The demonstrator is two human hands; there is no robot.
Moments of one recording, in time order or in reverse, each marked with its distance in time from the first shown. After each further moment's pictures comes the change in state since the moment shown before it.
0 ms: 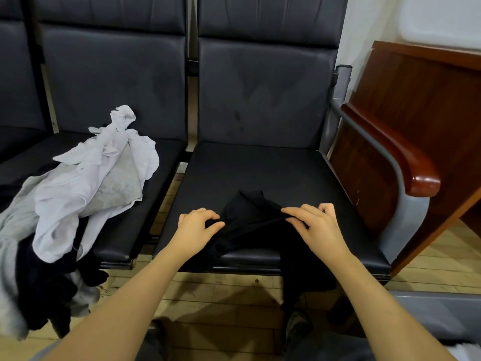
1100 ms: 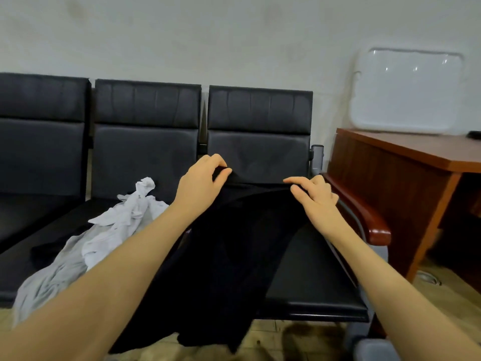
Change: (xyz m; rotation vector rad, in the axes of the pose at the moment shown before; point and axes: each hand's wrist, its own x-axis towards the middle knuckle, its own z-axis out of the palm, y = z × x) left_hand 0.007 0.158 -0.183 0.047 0.598 0.373; right_hand 0.086 -0.071 -0.161 0.299 0.110 0.246
